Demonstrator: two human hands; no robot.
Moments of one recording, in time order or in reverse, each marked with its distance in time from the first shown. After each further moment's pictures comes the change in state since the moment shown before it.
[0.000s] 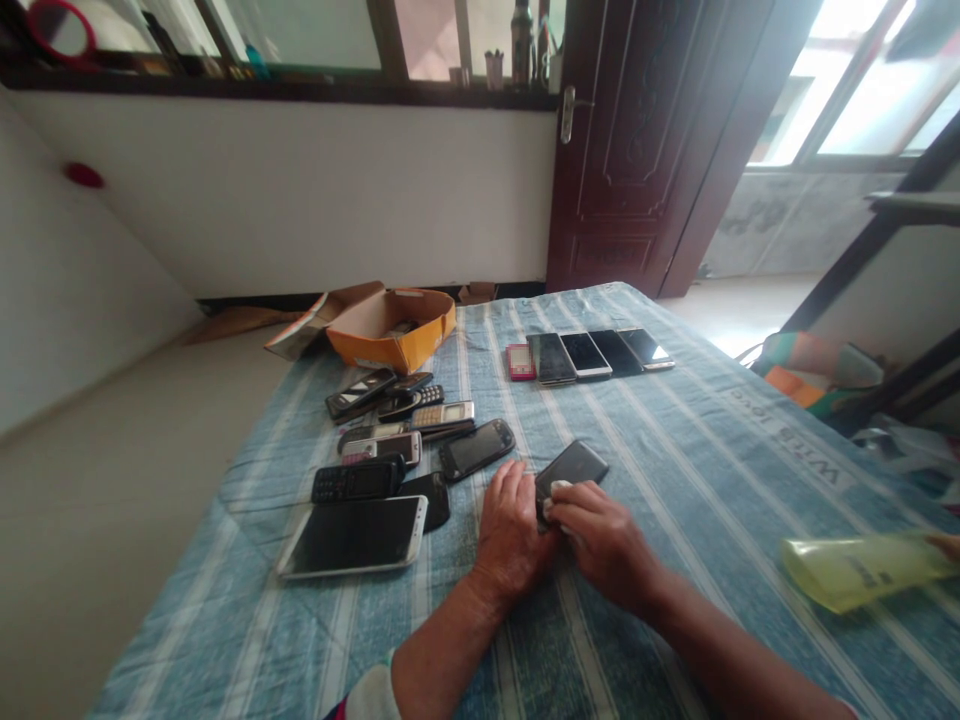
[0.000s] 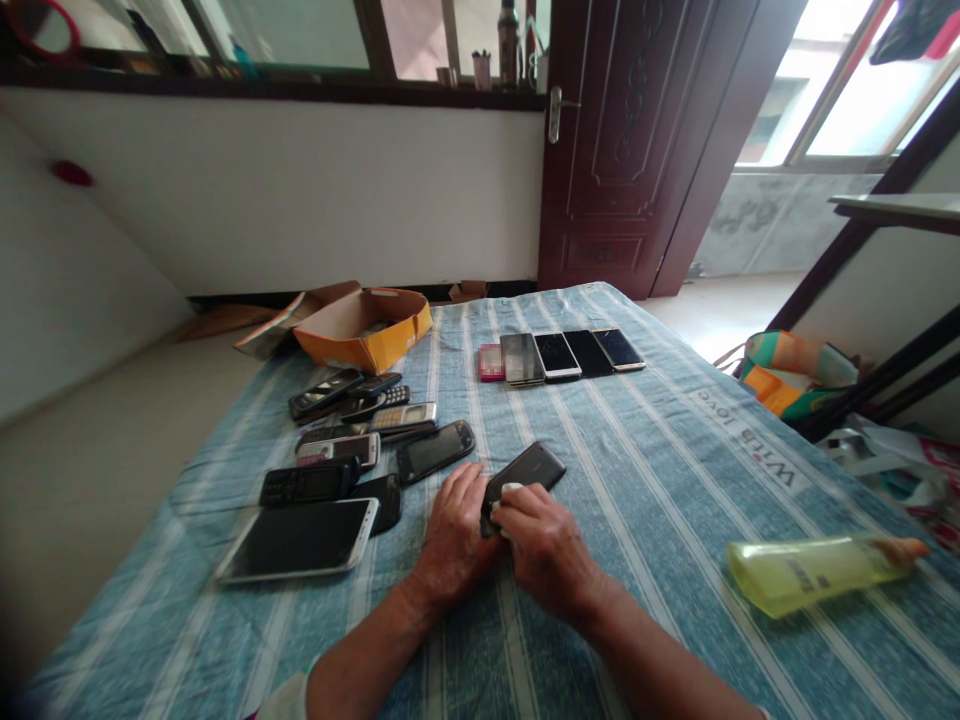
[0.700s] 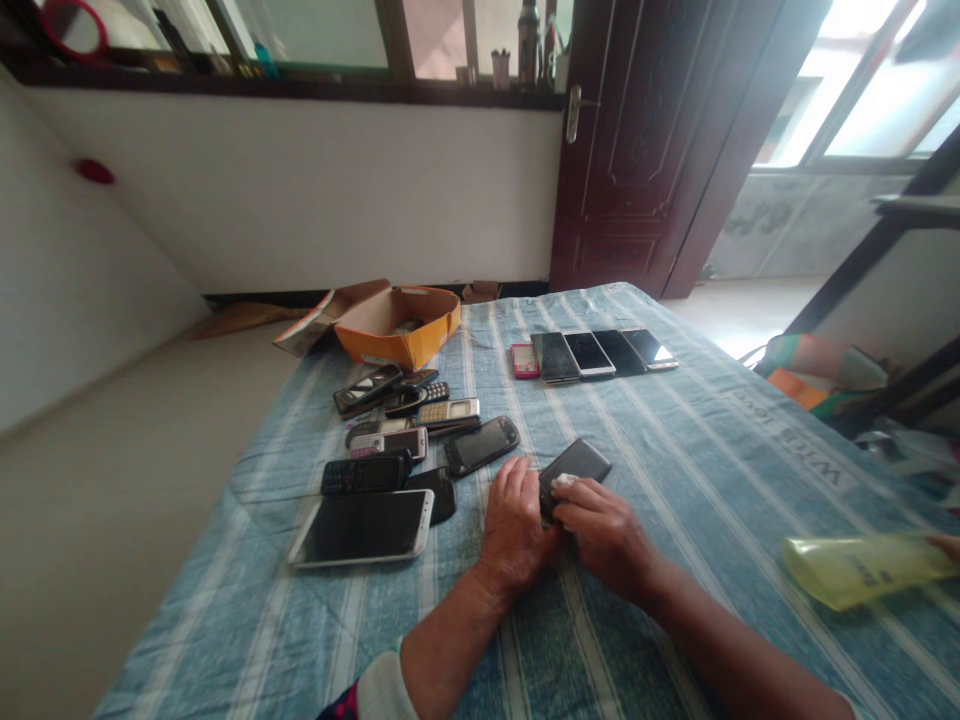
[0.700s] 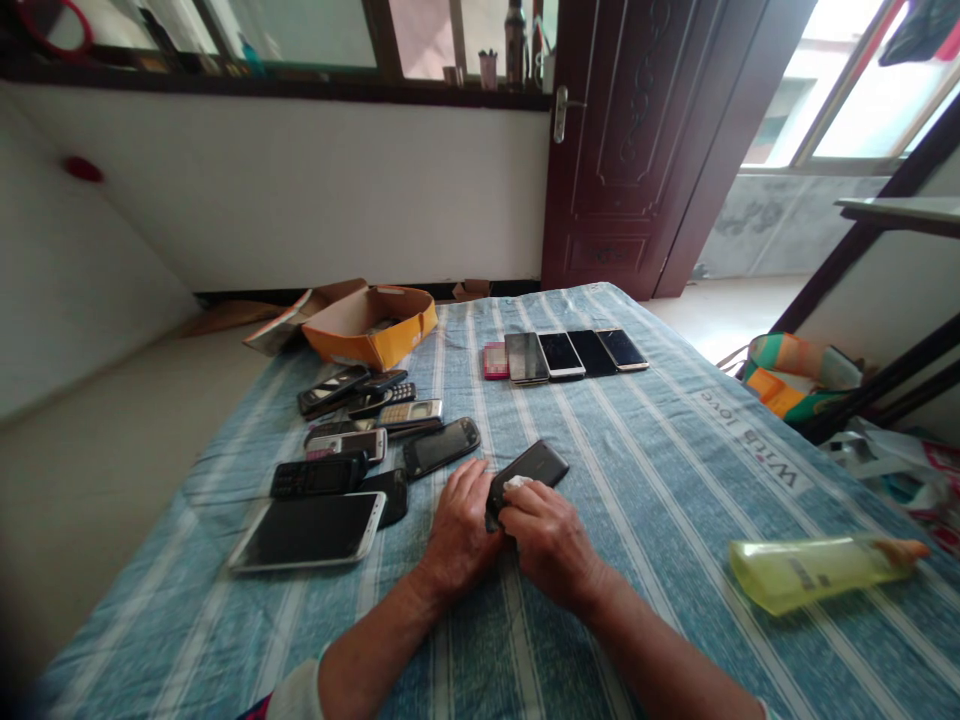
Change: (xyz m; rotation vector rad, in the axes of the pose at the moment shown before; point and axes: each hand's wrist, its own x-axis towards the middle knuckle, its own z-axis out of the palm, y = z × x) left_hand -0.002 -0.001 0.003 0.004 0.016 -0.003; right_hand 0.002 0.006 0.004 -0.033 0.061 -0.141
